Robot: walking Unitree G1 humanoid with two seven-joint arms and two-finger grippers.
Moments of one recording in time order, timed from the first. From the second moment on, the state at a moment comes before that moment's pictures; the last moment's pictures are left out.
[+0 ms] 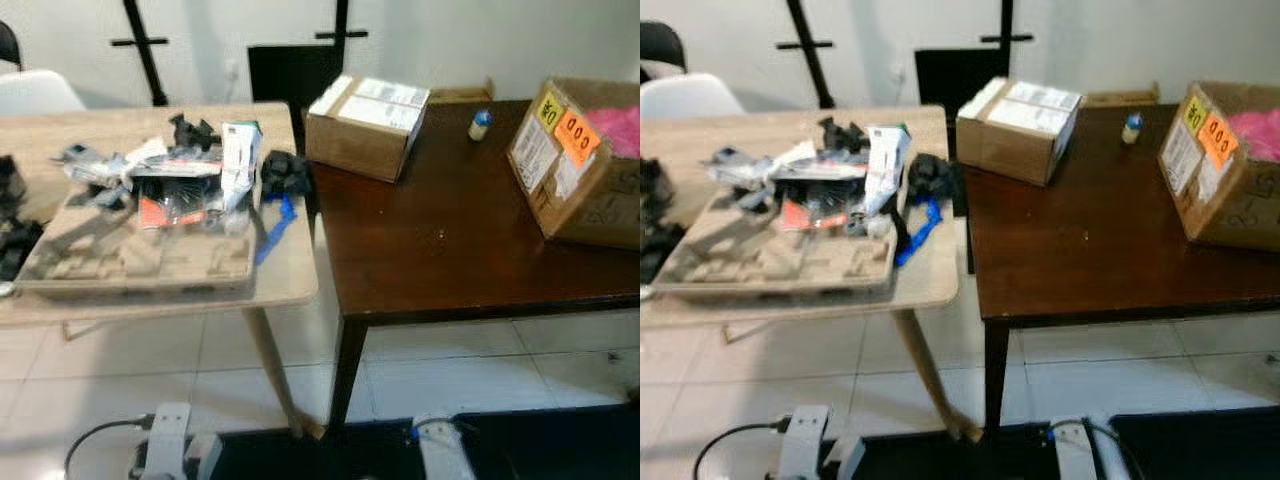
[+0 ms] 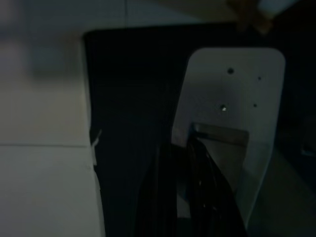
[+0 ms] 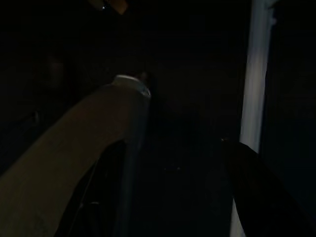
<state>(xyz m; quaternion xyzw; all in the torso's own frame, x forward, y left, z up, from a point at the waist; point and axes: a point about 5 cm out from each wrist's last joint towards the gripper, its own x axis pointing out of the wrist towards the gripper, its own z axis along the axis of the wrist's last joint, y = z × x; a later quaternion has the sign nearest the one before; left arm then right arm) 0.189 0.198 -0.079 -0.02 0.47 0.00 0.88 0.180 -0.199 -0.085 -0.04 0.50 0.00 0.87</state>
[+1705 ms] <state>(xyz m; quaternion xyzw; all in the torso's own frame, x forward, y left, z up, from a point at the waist) 0.215 0.187 -0.066 -0.01 0.43 -0.04 0.90 0.202 -0.179 -0.077 -0.02 0.48 0.02 0.88</state>
